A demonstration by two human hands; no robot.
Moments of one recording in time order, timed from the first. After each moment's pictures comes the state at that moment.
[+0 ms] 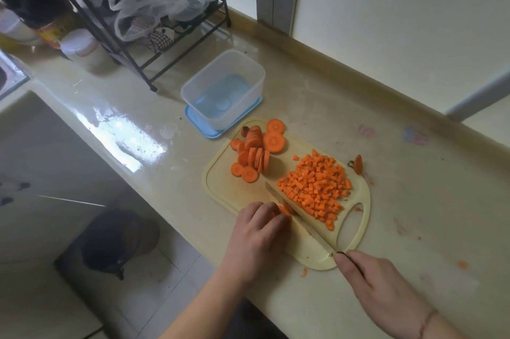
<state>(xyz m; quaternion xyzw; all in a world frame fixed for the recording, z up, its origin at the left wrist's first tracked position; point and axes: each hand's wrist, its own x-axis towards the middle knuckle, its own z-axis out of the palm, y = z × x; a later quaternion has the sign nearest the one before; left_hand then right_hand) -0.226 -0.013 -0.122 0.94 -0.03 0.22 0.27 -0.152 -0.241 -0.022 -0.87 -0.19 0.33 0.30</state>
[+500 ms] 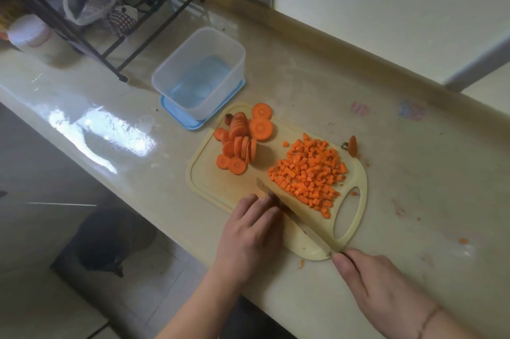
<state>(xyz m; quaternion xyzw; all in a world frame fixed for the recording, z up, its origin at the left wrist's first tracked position) -0.225 -0.016 -0.112 0.94 -0.03 0.20 0.28 -0.164 -0.244 -0.028 -0.89 -0.20 0.33 0.25</state>
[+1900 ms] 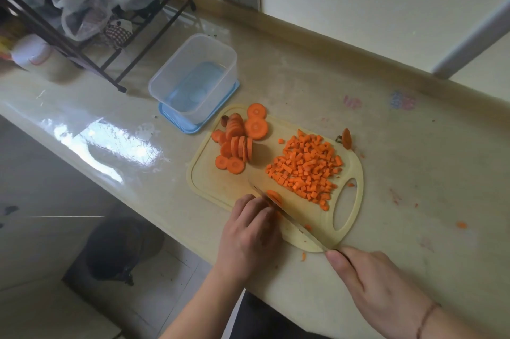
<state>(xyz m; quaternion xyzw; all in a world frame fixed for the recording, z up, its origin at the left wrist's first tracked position) -0.232 -0.014 -0.113 0.94 0.00 0.20 0.29 -0.178 -0.241 -0.018 -0.89 -0.19 0.31 0.27</state>
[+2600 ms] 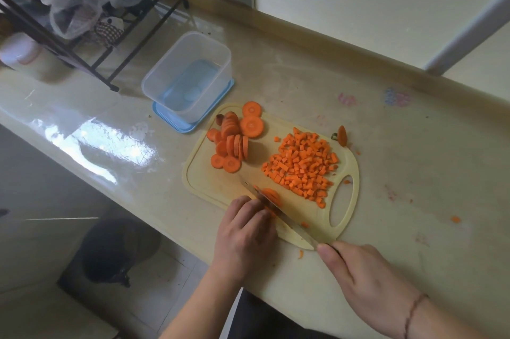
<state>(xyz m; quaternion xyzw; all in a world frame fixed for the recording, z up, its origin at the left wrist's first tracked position) -0.233 -0.013 -0.111 0.93 -0.02 0.24 0.29 -0.179 -0.232 -0.019 -0.89 -0.20 0.31 0.29</state>
